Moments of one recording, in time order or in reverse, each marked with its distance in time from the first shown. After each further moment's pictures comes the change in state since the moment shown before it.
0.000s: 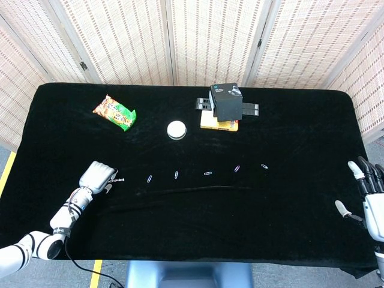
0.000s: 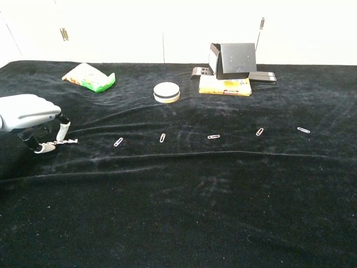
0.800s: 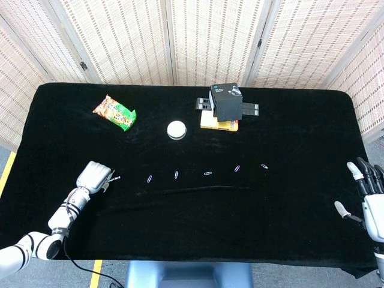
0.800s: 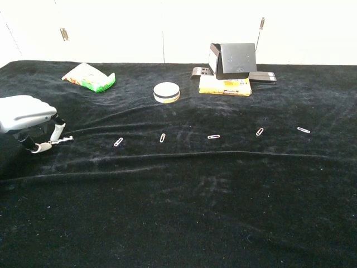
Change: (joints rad) left arm 0.012 -0.012 0.009 0.038 -0.008 0.011 0.002; right arm -0.002 -0.001 -0.003 -0.002 -0.007 0.006 -0.006
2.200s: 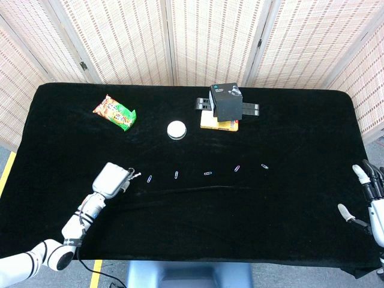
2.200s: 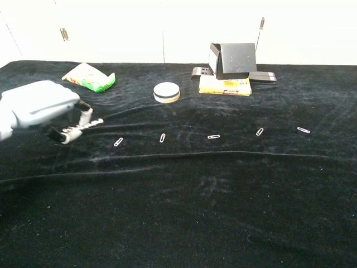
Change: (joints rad) left arm 0.019 -0.074 -0.024 -0.109 0.143 0.214 0.053; right arm -0.024 0.012 -0.009 0.017 -0.033 0.053 0.061
